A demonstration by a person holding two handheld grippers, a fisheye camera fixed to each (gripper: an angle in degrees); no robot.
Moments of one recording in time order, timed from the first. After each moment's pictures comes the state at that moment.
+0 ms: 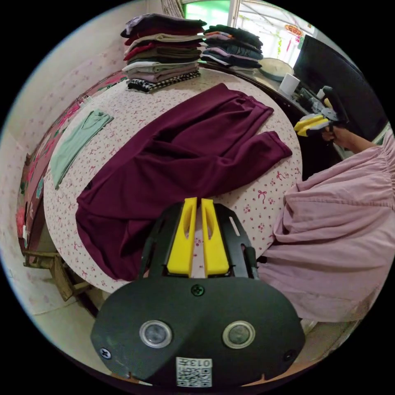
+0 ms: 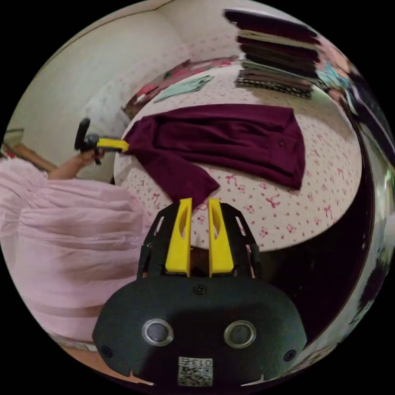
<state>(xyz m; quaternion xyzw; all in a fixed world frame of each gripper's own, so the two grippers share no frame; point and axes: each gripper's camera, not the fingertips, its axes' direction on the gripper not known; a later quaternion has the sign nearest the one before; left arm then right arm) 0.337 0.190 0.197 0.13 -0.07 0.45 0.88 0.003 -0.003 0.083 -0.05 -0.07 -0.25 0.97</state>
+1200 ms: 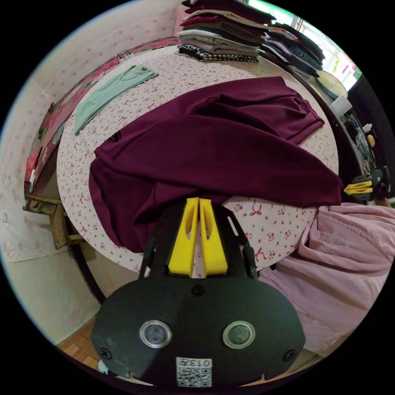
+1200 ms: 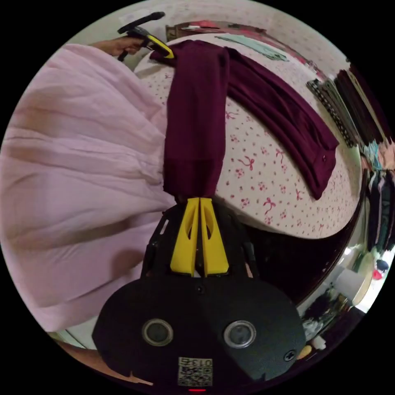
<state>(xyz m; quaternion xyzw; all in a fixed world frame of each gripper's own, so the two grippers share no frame) 0.315 0.136 0.210 0.09 -0.13 0.31 0.94 -0.066 0.095 0.097 -0.18 0.05 -0.42 0.89</state>
